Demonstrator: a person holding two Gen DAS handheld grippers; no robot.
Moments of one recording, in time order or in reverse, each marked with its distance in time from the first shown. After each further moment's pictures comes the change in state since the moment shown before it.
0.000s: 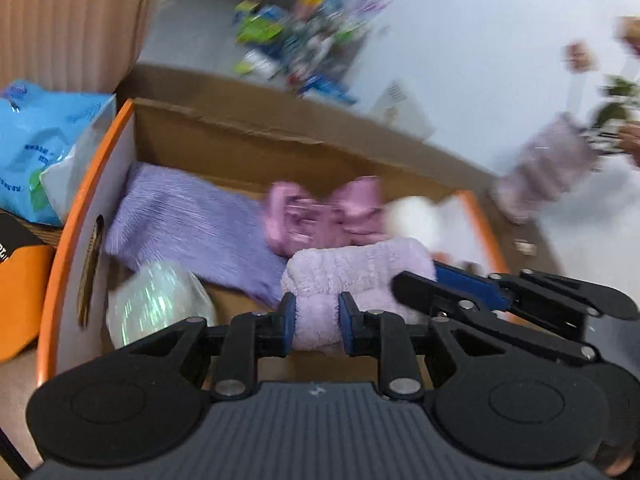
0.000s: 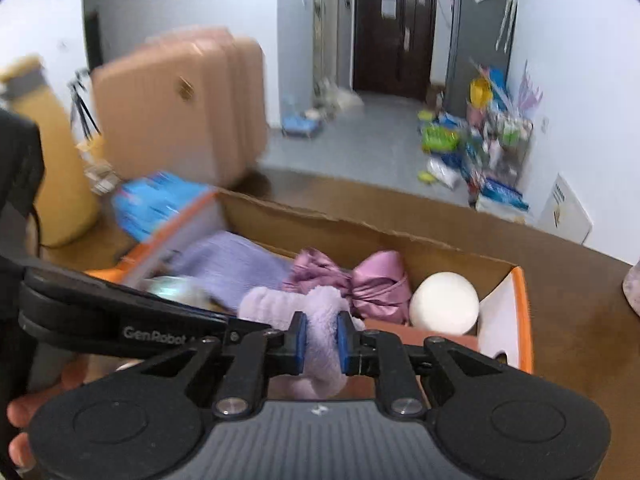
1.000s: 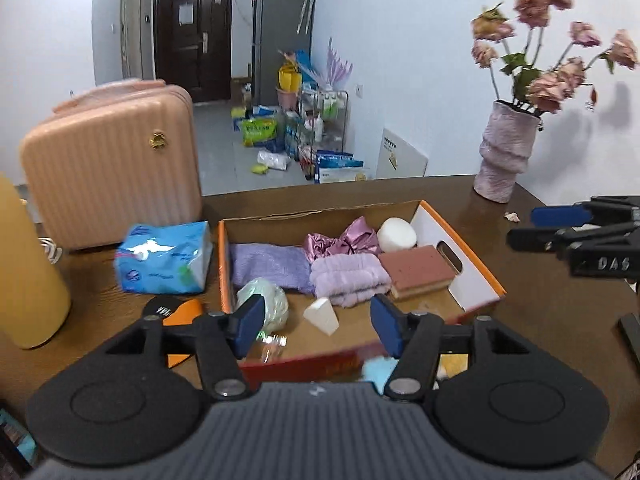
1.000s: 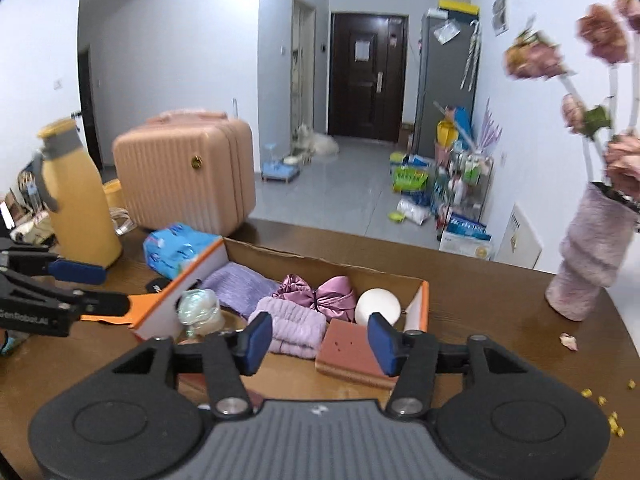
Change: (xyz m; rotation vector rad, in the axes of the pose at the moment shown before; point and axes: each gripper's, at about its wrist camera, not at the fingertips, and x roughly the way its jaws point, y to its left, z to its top) left arm -0.210 -0.048 -0.091 0.359 -0.272 0.171; right arm -0.188 0.000 -0.037 0.039 -0.181 -0.060
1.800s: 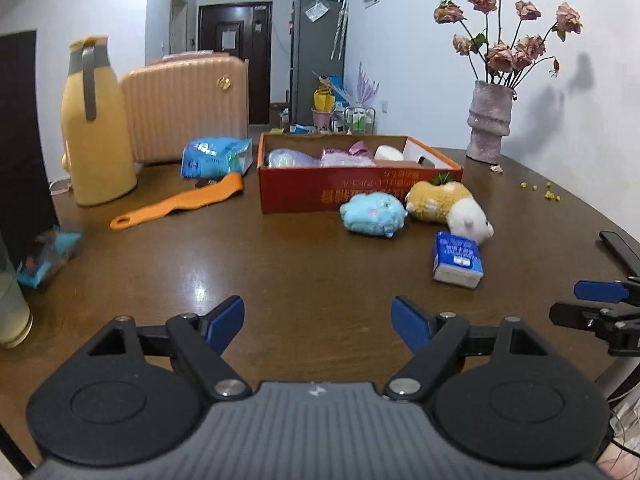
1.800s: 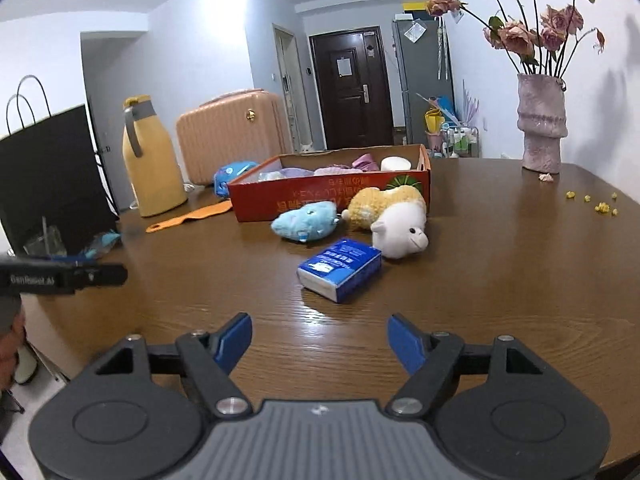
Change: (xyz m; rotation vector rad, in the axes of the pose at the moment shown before) left arm -0.128 -0.051 -0.236 -0.045 -0.118 0.099; right arm -0.149 0.069 -0.278 0.152 -0.089 0.042
